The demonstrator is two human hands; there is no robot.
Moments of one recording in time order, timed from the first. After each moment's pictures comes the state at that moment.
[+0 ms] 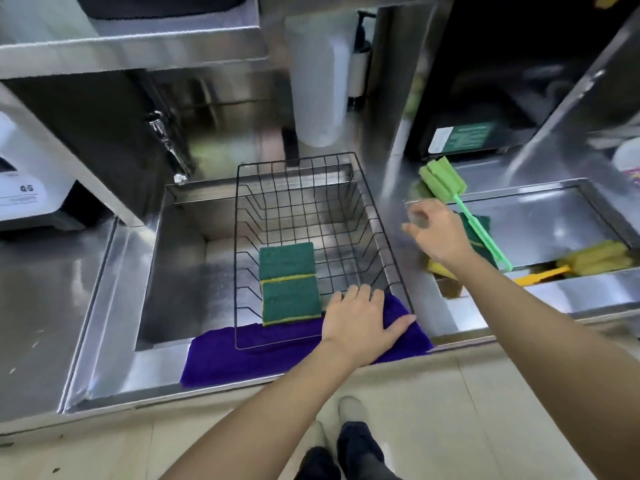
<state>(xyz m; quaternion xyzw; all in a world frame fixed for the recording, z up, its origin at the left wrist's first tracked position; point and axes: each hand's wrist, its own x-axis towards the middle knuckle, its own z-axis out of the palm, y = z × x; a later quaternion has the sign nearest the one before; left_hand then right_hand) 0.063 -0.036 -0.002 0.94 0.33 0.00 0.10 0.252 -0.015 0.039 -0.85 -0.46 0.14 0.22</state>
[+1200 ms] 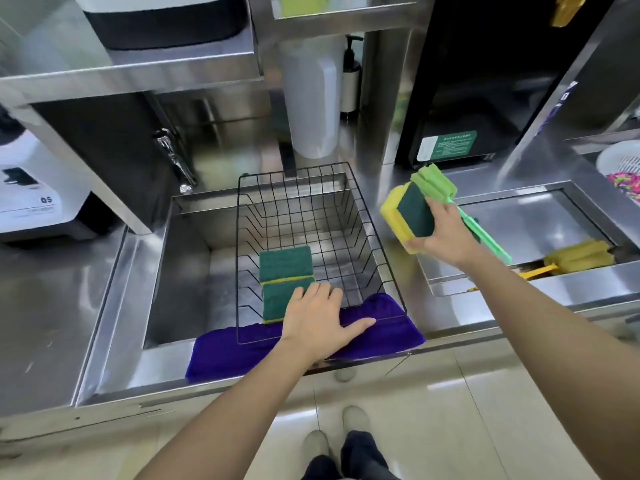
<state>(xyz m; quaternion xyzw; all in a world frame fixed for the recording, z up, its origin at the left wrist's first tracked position) 0.020 -0.018 0.003 0.93 0.36 -0.02 0.03 0.267 -0.042 0.051 -0.83 -0.43 0.24 0.25</state>
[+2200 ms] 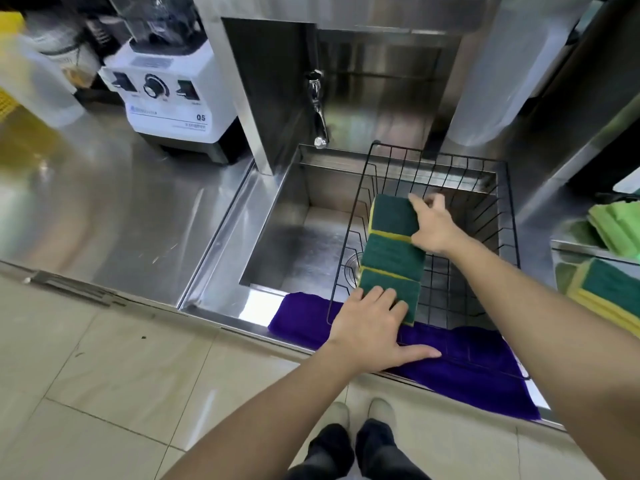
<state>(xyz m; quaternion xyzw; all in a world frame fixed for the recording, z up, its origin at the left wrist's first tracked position) -0.031 -0.007 -0.006 0.90 0.42 0.05 0.08 0.134 0.120 0.002 -0.73 -0.61 0.30 0.06</state>
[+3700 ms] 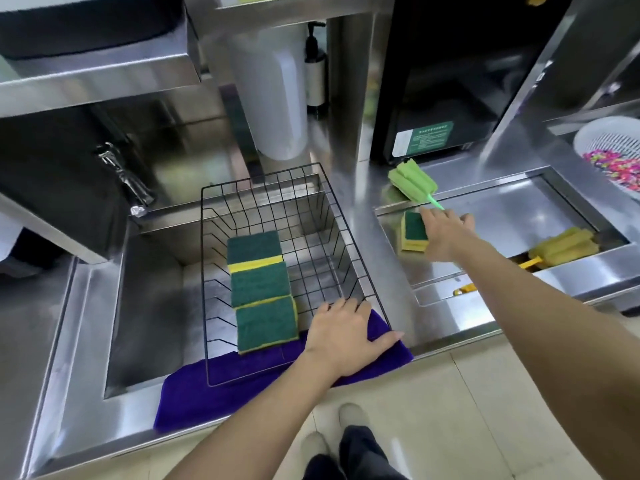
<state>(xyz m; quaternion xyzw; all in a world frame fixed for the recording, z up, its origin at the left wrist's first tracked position) 0.081 -0.026 -0.007 0.95 0.28 -0.05 0.11 0.324 -0.030 0.018 -0.87 -0.46 0.12 -0.13</state>
